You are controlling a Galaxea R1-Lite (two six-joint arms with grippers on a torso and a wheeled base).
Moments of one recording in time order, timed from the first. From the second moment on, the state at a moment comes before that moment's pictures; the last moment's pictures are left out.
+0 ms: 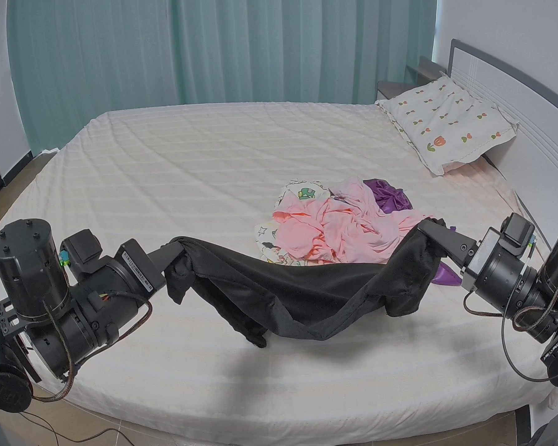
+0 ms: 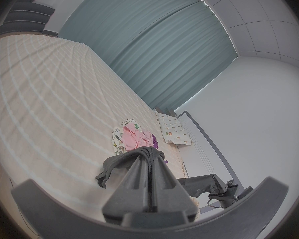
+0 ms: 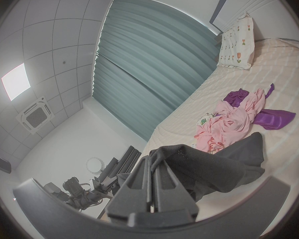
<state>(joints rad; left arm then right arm) -0.61 1.43 -0.43 -0.86 0.19 -0.85 0.51 1.56 -0.31 -1.36 0.14 0.82</state>
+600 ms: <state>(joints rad) -0.59 1.41 -0.44 -0.86 0.19 -0.84 0.52 1.53 -0.31 -1.36 0.14 0.82</state>
